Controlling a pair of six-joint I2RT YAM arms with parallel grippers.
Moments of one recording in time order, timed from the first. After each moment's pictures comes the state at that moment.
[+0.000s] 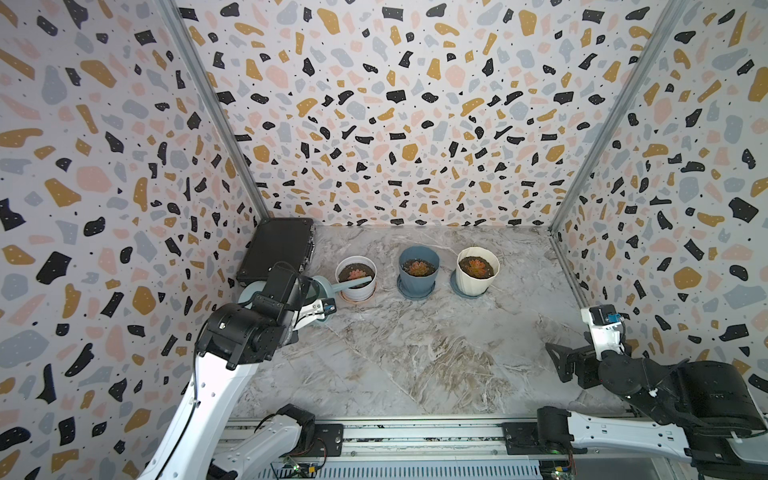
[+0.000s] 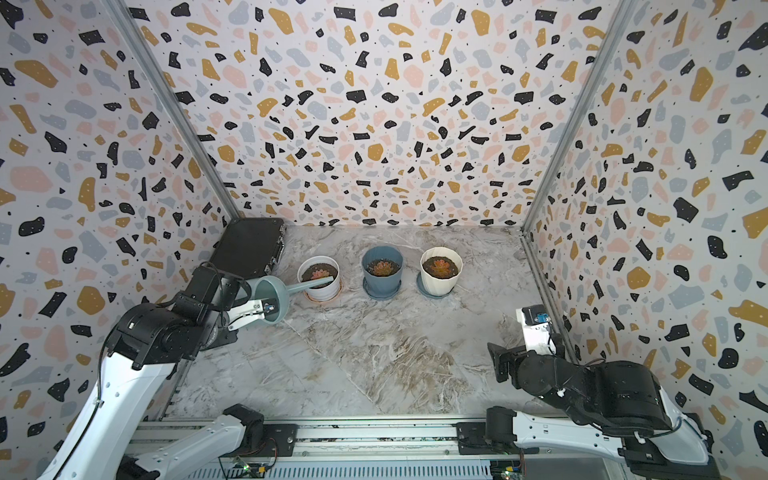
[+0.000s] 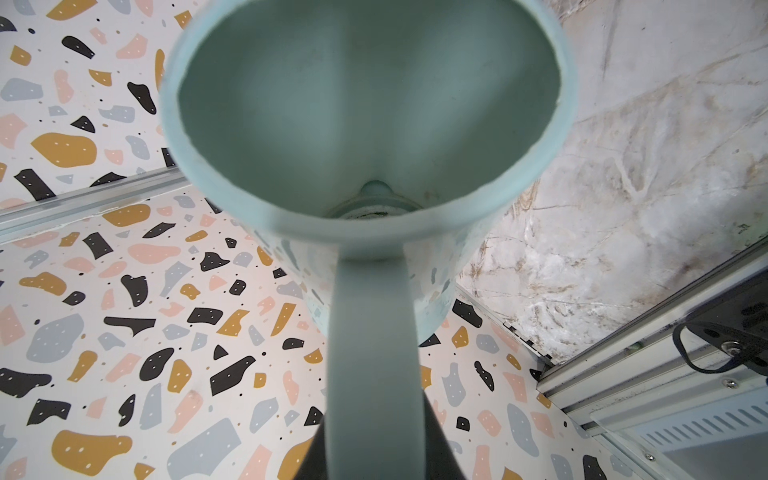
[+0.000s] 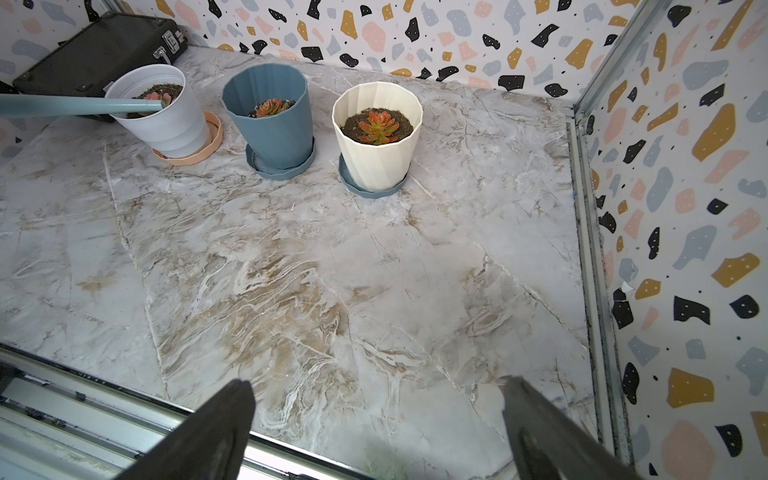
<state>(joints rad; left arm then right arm) -0.39 0.98 1.42 -1.50 -0.56 0.99 1.36 0.54 1.28 -1.69 0.78 0.83</state>
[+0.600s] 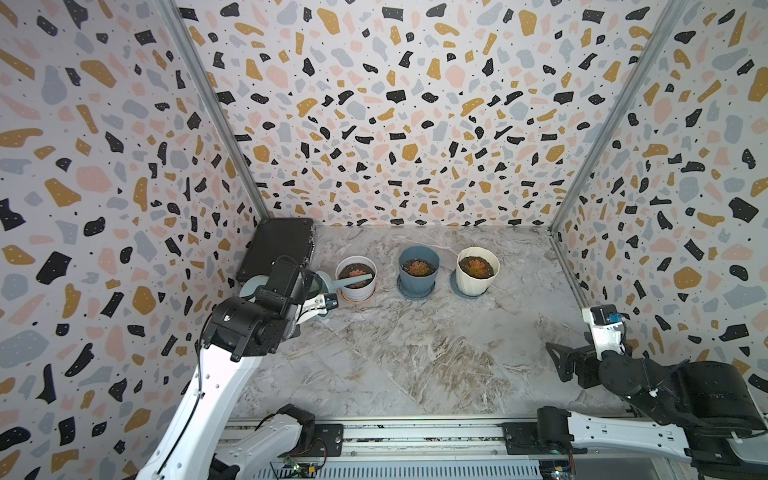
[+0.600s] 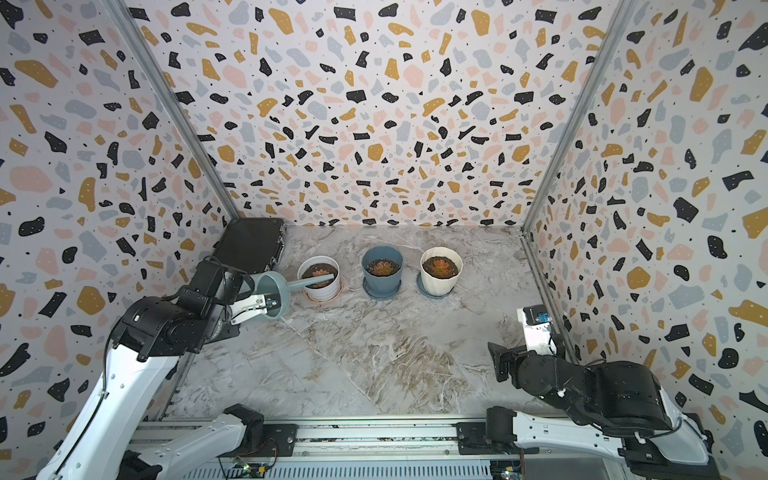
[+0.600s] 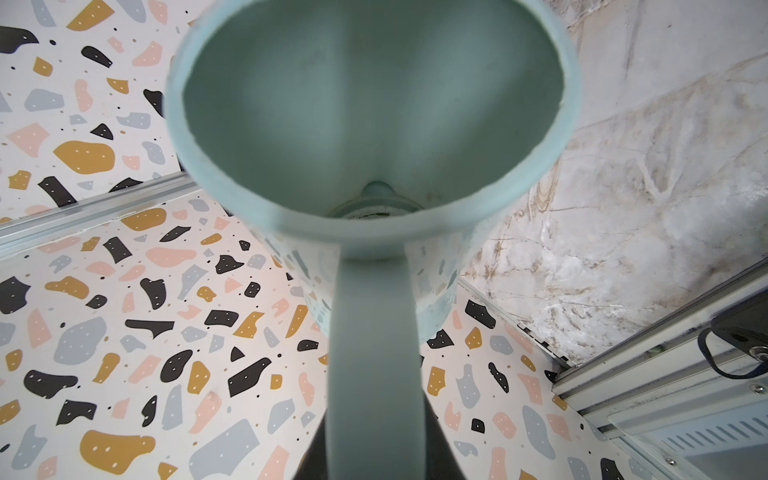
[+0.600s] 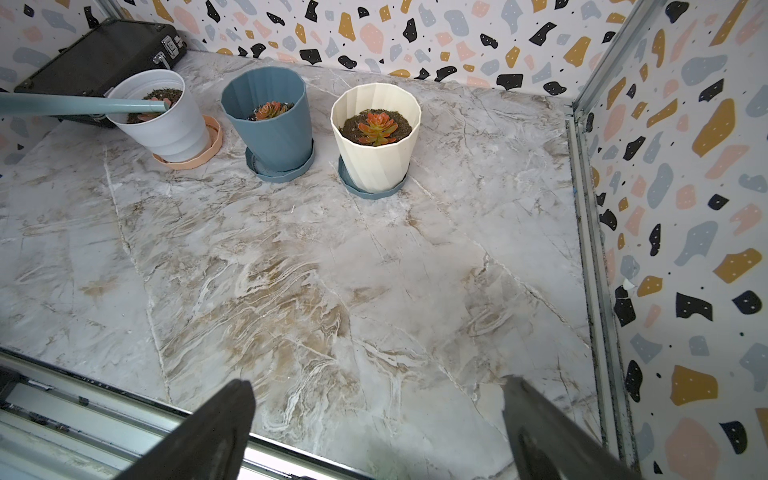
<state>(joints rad) -0.40 1.01 1.45 -1.47 -0.58 1.02 1.36 0.53 1.28 -1.69 0.78 0.85</state>
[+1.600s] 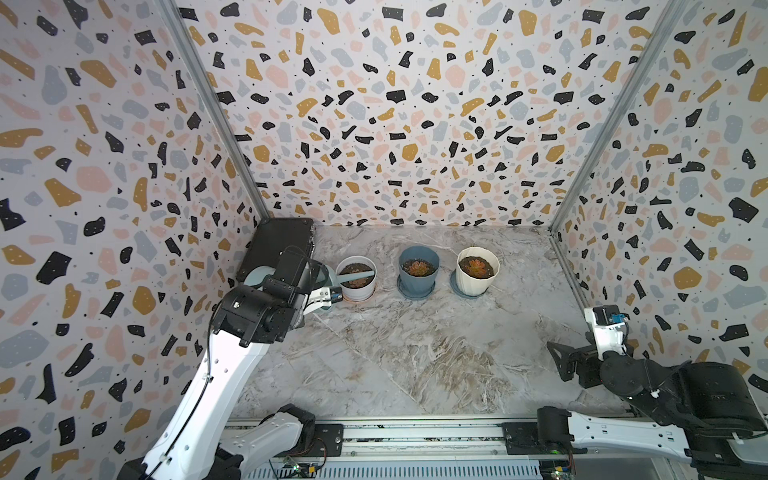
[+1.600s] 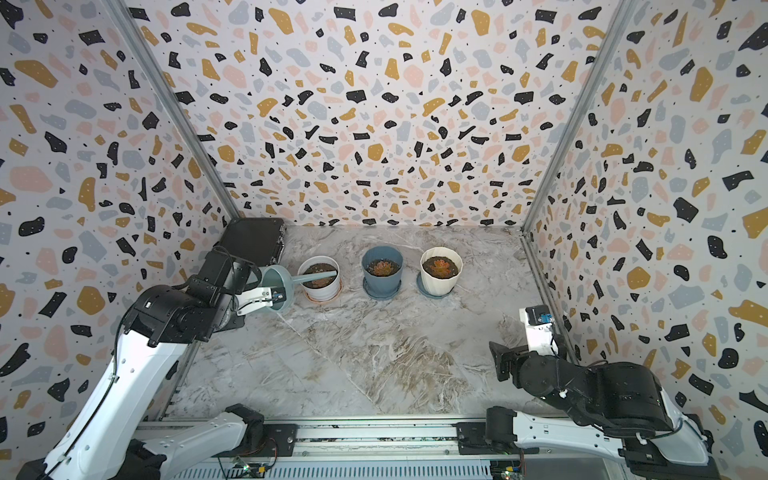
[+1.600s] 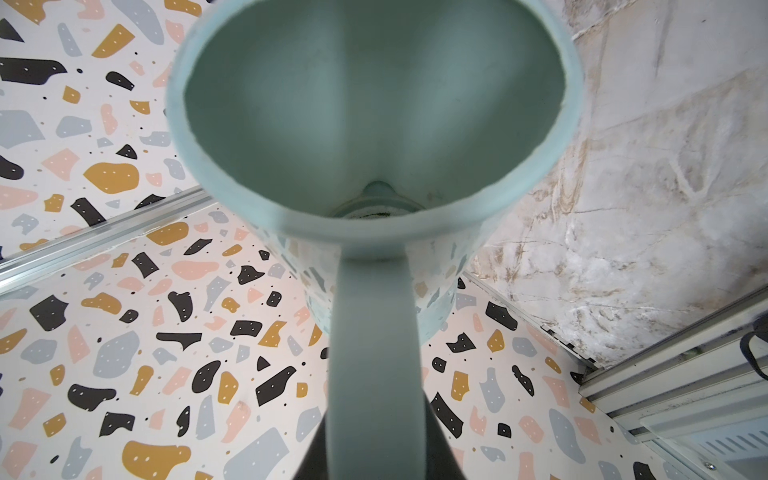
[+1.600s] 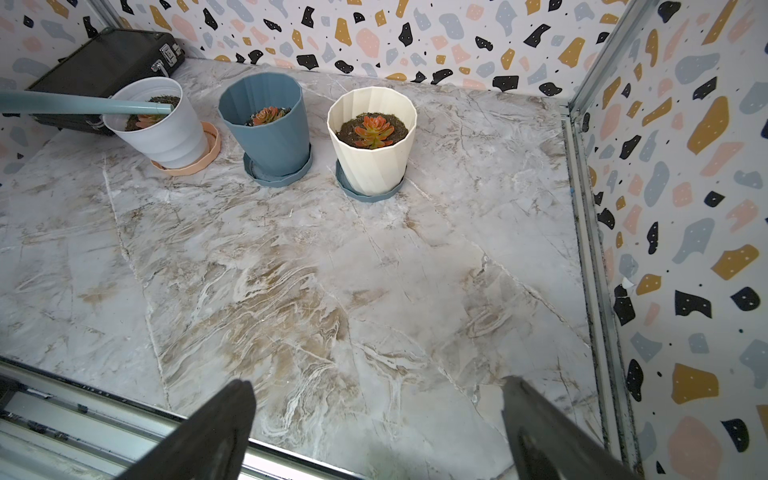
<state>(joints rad) -0.41 1.08 1.49 -1.44 -0.60 1.06 1.36 0.52 1.27 -1.69 0.79 0.86</state>
